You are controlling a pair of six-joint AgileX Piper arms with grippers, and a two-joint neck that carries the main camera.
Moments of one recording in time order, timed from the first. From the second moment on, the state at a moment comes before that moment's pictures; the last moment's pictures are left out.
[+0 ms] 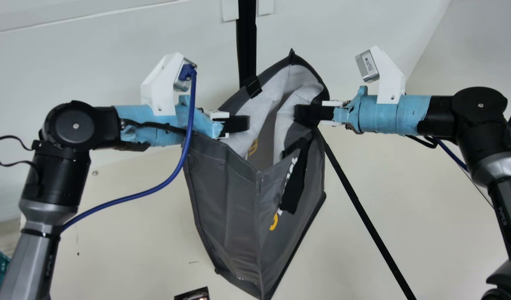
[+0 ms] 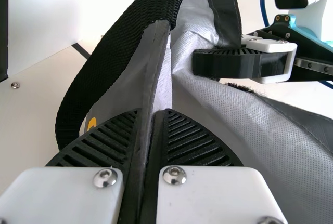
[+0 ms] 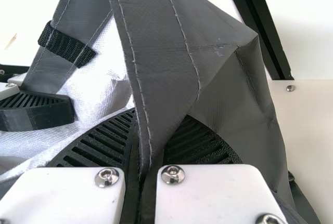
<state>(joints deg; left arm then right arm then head) -29.2 131.6 -148.6 -49.9 69.9 13.6 -25.1 92.7 -84.6 68.4 69.9 -47.3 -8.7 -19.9</state>
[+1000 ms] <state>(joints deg) -27.9 119.1 -132.3 -54.6 64.1 22.7 -25.1 92.7 -84.6 68.4 69.8 -47.3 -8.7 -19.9</state>
